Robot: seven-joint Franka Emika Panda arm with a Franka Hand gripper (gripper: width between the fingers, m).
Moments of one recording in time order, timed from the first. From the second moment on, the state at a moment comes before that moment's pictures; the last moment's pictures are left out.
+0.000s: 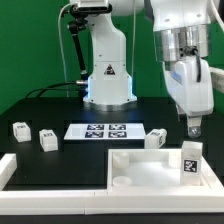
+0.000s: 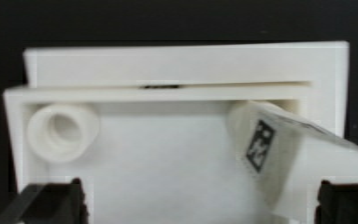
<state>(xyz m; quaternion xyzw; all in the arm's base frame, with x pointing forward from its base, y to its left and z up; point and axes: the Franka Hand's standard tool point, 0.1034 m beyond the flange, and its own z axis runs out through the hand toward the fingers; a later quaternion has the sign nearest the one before) 0.577 0.118 0.105 -0.73 0.68 0.01 0.07</state>
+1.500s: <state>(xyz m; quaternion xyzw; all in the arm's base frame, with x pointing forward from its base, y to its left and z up) 0.495 0.088 0.080 -0.98 0.21 -0.02 0.04</state>
